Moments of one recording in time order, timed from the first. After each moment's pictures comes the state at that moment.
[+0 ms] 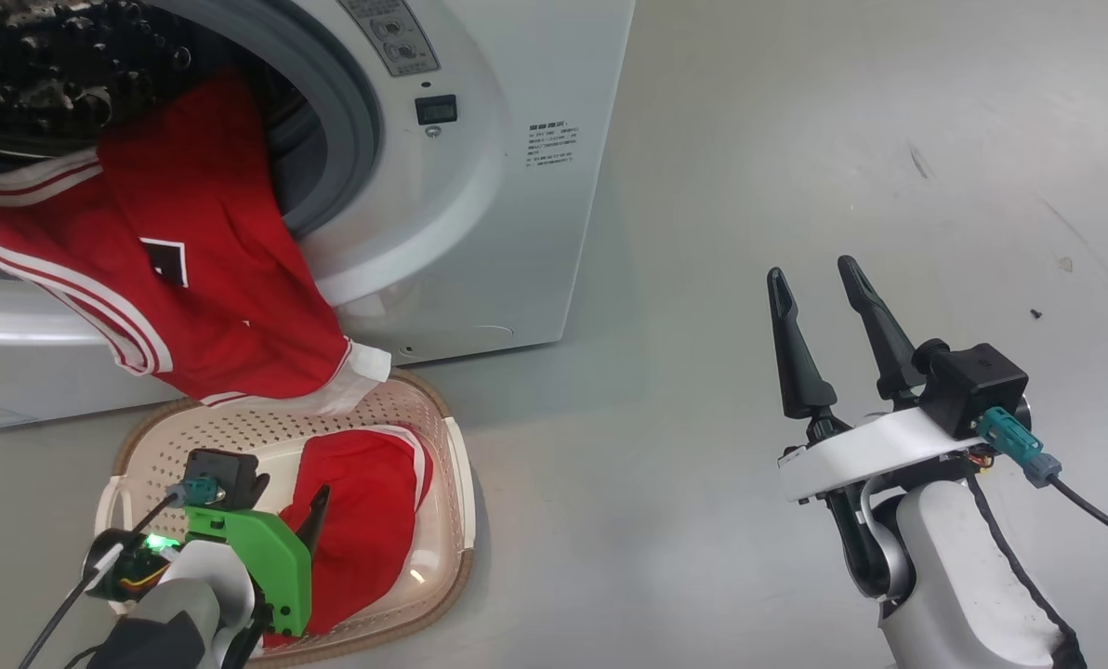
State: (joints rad) left arm -0.50 0.18 -0.59 0.98 -0.57 -0.12 -0.08; right arm -0.26 -0.05 0.26 0.21 0.36 0.09 -0.25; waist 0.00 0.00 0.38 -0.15
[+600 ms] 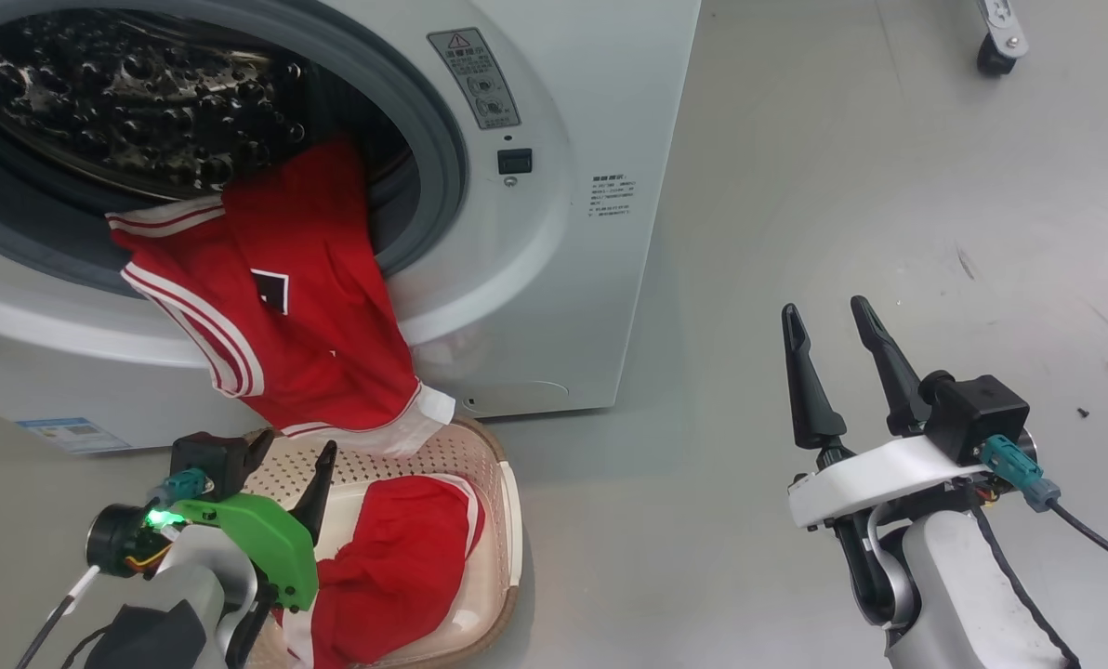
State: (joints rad) left arm -0.50 0.17 -0.57 0.93 -0.58 -0.12 -0.23; right arm -0.21 -0.05 0.24 0.24 0.37 0.10 -0.25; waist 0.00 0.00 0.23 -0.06
